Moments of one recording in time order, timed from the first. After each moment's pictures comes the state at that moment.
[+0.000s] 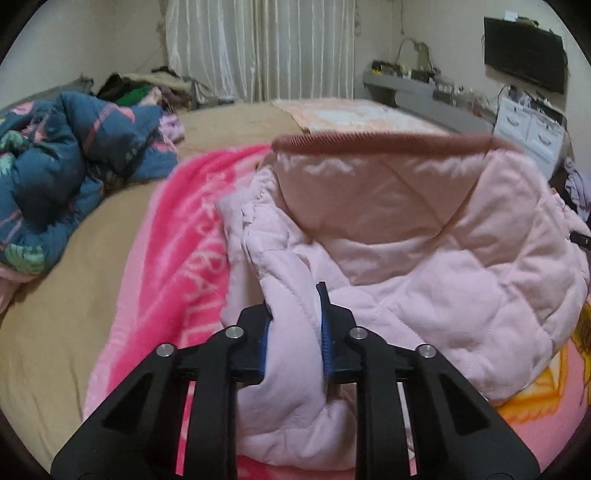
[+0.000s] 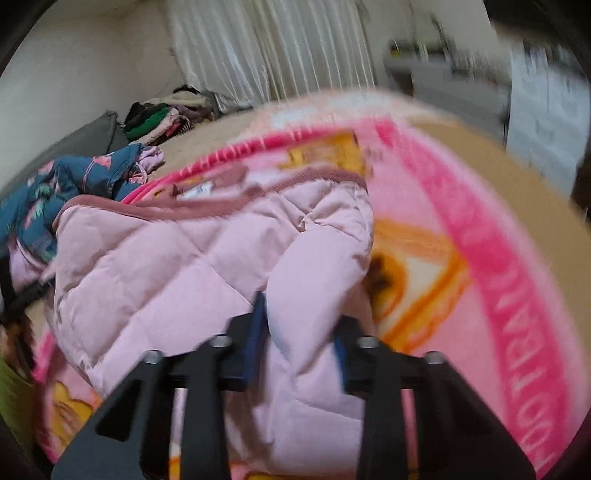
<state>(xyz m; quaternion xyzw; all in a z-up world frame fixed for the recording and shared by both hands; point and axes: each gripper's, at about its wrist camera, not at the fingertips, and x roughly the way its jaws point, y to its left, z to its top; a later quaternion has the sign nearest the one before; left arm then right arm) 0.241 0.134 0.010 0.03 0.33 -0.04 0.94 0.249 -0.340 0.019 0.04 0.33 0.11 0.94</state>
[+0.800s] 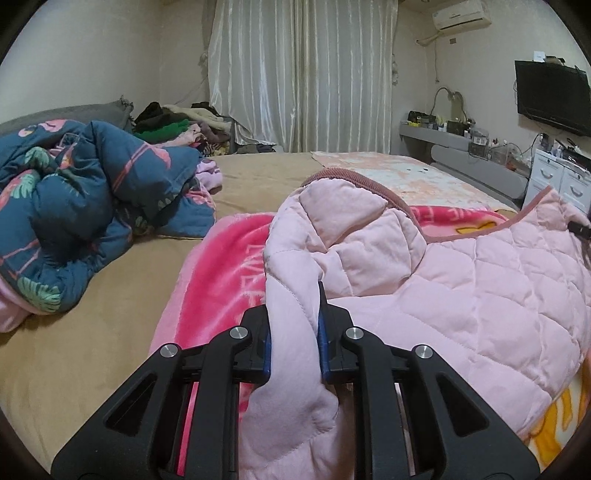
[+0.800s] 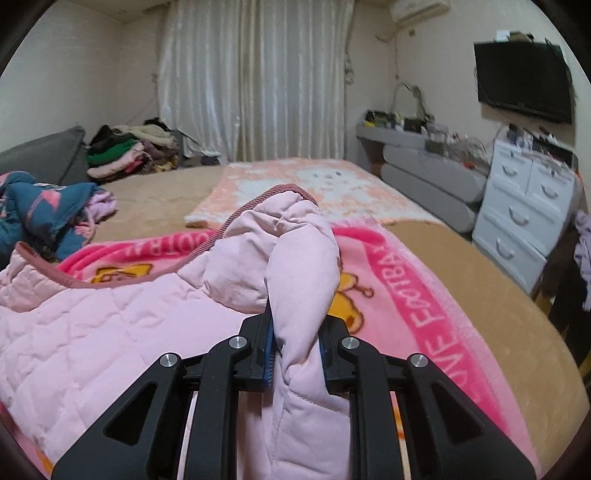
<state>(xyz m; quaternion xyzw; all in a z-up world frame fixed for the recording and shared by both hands) 0.309 0.155 0.042 0.00 0.24 0.03 0.97 0.424 -0.293 0.051 0.01 0.27 0.01 0.96</state>
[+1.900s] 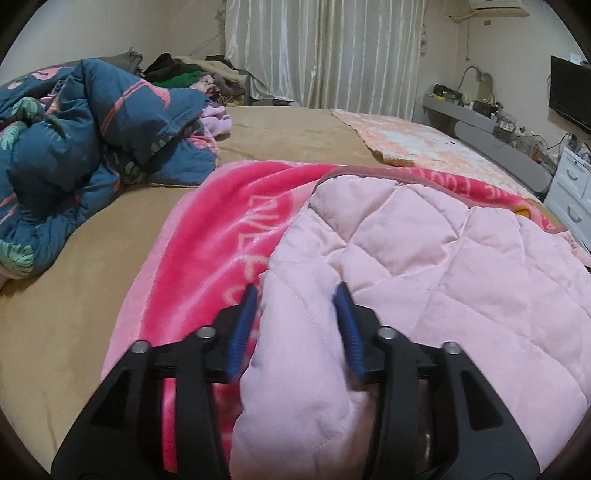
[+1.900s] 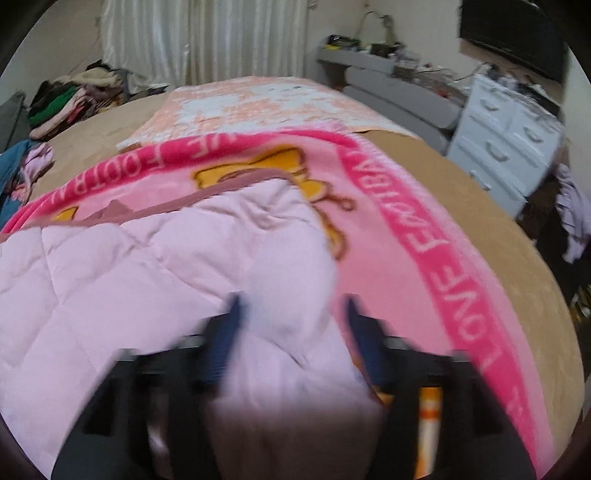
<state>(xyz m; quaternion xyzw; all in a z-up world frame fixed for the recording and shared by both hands) 0.369 0.170 -0.006 -0.03 0.33 0.06 0.94 0.468 -0.304 -0.027 0.02 0.39 -0.08 0.92</state>
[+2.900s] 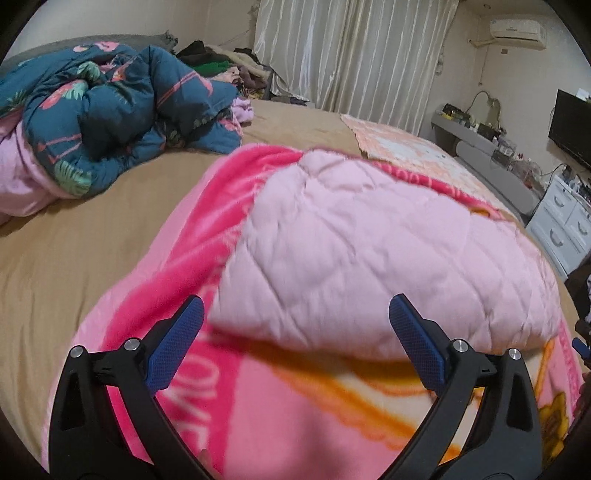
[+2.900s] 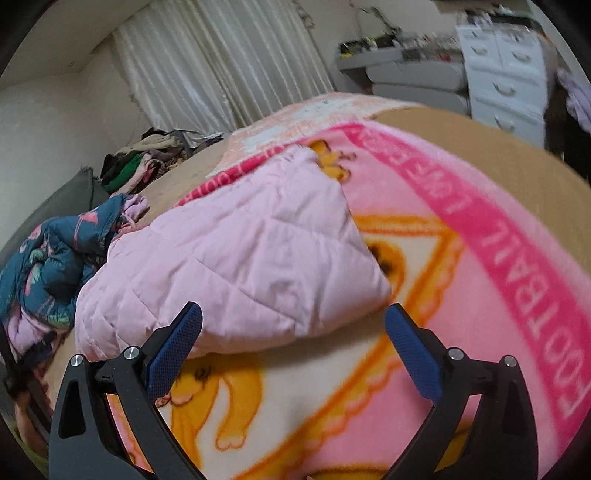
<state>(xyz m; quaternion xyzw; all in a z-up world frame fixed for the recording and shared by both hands) 0.198 0.123 0.024 -0.11 0.33 0.08 0.93 0.239 -0.342 -0.014 0.21 0.36 0.06 0.91</state>
